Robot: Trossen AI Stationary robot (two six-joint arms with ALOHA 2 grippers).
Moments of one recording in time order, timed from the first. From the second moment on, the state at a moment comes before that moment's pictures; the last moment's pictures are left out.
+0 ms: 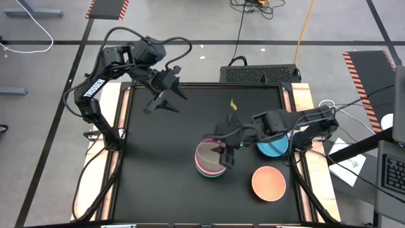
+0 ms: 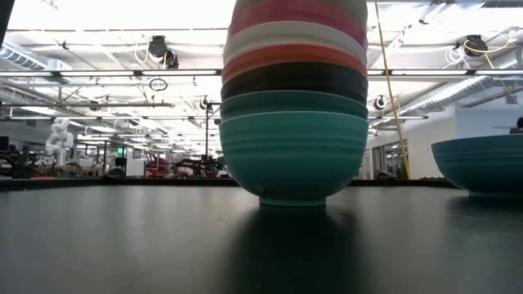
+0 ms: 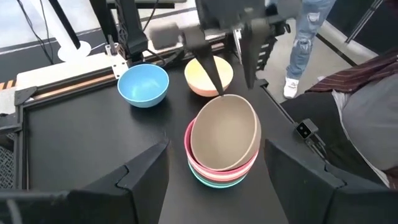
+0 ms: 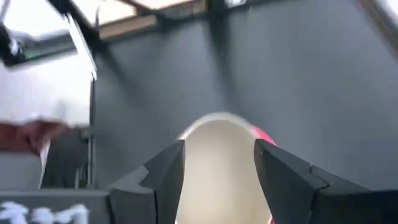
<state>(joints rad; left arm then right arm) 0.34 1.68 2.36 -1.44 0.65 0.50 0.28 1.67 1.91 -1.05 0.20 0.45</state>
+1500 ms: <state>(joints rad) 0.31 1.68 2.34 -1.53 0.65 0.53 0.33 1.77 1.83 -1.08 -0.01 0.60</state>
